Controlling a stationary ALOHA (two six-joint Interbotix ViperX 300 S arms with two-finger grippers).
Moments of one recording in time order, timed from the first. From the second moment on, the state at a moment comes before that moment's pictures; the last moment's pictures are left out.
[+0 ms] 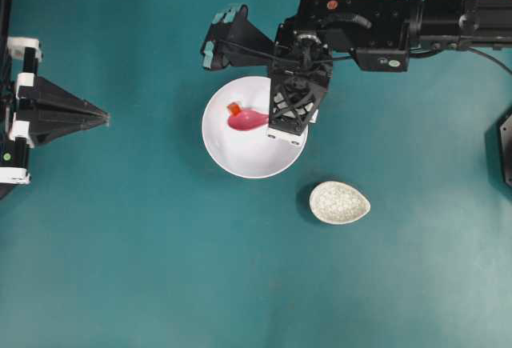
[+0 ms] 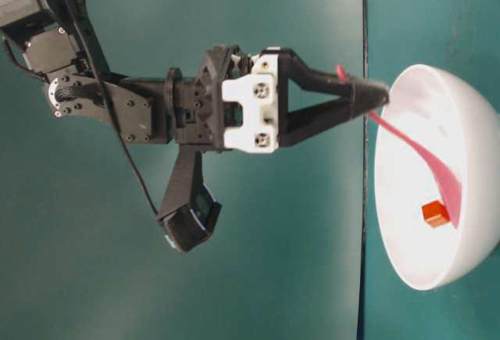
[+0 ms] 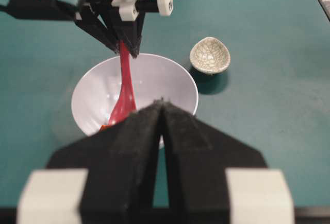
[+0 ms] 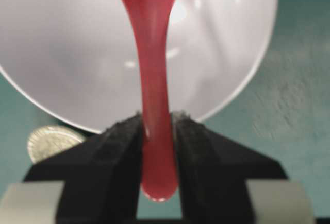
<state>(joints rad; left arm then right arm) 0.00 -0.96 1.17 0.02 -0.06 0.01 -0.20 0.28 0.05 0.17 1.19 0.09</state>
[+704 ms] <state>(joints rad) 0.00 -0.96 1.17 0.02 -0.06 0.01 -0.20 0.28 0.05 0.13 1.11 0.09</state>
